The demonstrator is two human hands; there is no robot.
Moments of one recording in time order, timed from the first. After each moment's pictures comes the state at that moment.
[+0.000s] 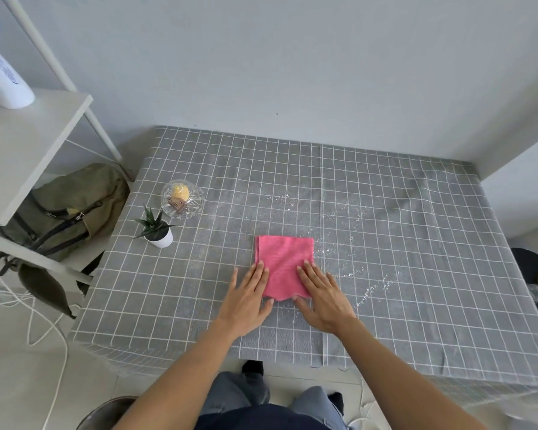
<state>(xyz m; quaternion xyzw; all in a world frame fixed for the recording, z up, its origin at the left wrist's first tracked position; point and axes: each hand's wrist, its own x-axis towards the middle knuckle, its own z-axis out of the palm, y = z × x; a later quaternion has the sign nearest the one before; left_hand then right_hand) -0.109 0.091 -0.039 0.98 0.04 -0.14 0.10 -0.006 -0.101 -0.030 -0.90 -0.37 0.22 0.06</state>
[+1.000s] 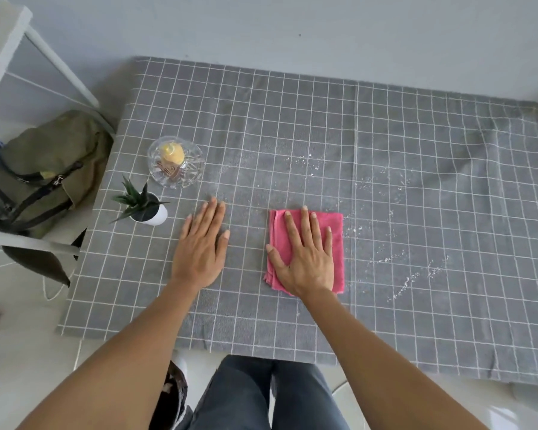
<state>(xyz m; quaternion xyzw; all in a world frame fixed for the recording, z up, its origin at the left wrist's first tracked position) -0.093 0.207 -0.076 0.97 0.18 -0.03 0.14 -0.003 0.002 -0.066 -0.95 -0.26 0.12 0.08</state>
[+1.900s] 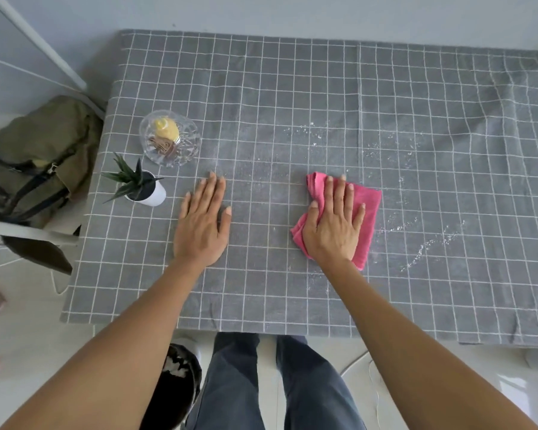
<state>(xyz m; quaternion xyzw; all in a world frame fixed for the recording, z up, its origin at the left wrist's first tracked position) -0.093 0.208 -0.075 0.98 0.18 -0.02 0.13 0.010 -0.005 -0.067 -0.98 -0.09 0.11 0.13</state>
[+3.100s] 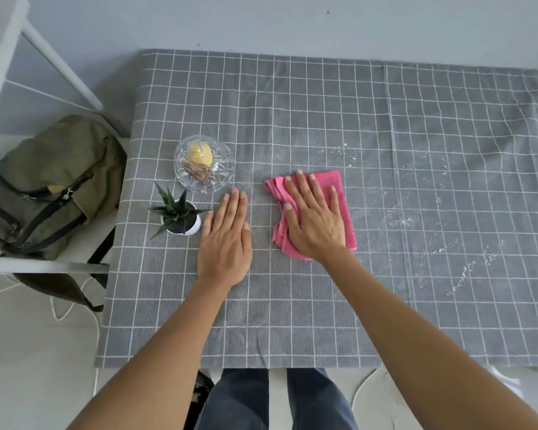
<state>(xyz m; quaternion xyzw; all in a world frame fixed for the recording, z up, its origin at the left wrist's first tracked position) -0.087 0.243 -0.077 0.98 0.17 -0.02 0.13 0.029 0.091 -0.065 -0.95 -0.28 0.12 0.10</state>
